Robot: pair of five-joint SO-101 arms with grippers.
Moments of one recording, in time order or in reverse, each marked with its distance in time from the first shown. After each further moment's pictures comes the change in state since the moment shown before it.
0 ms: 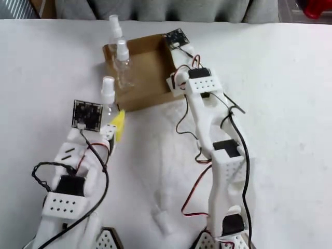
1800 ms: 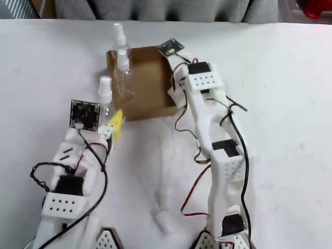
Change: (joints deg) left arm -1.2 0.0 0.0 0.0 0.0; right arm -1.1 1.0 -6.3 22.3 6.7
